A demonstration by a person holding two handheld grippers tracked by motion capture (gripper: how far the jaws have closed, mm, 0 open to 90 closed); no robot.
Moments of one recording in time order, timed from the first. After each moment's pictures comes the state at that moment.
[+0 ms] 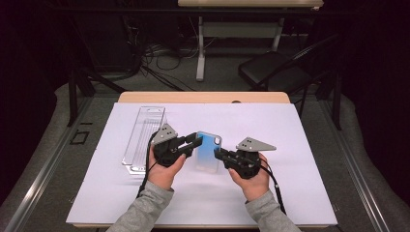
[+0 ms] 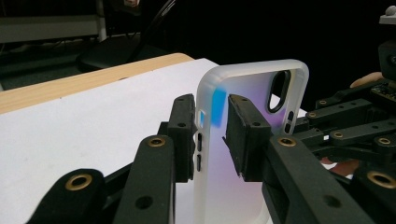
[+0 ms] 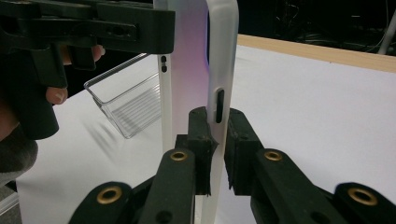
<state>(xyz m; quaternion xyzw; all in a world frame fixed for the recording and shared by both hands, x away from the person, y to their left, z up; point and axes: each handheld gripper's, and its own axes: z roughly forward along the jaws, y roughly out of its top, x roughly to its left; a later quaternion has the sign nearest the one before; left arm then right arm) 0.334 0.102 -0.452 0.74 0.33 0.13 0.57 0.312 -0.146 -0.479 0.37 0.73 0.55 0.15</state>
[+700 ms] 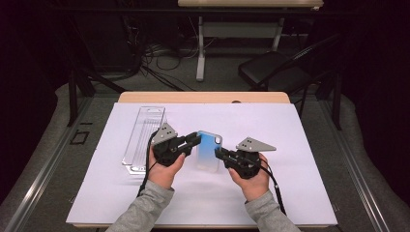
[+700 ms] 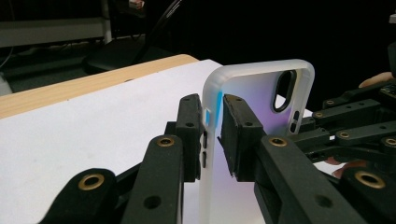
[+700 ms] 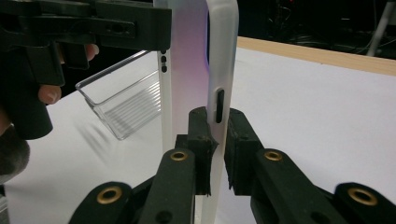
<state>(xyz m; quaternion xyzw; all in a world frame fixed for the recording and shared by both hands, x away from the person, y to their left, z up) 0.336 0.101 -0.452 0.74 0.33 0.14 0.57 0.311 -0.146 -0.479 0.38 0.73 0.54 0.16</state>
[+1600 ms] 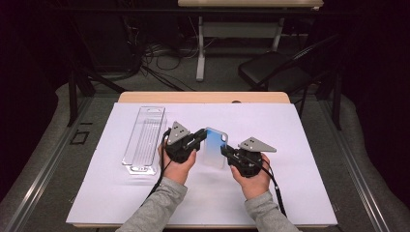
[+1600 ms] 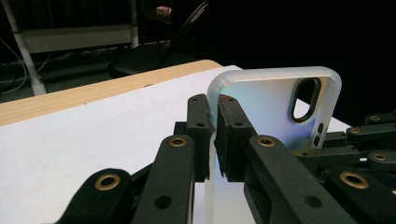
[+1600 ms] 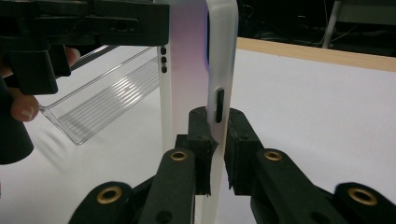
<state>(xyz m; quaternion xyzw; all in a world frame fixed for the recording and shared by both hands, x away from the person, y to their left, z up) 0.347 0.070 -0.466 0.72 0.36 0.19 0.56 0.316 -0.151 -0.488 0.43 0.71 0.52 0.21</state>
